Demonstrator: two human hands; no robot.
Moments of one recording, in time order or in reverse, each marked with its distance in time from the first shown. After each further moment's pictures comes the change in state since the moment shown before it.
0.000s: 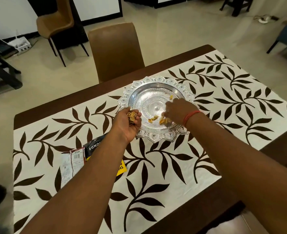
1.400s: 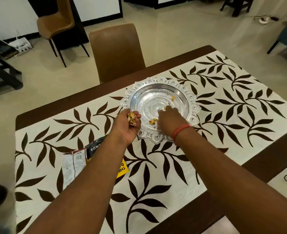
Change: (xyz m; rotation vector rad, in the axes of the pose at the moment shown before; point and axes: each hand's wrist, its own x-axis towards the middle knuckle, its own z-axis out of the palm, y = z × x) left_hand 0.003 0.005 -0.010 0.021 -0.007 -0.005; right_hand -0.014 -0.050 0.027 0.078 0.048 0.022
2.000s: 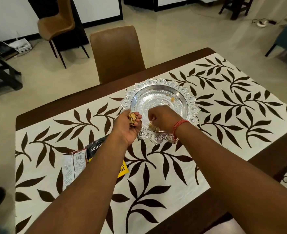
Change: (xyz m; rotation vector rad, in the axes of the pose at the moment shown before) left_hand -0.004 -0.001 0.001 0.000 0.007 0.020; right_hand 0.010 -0.003 -0.015 0.282 0.111 -0.304
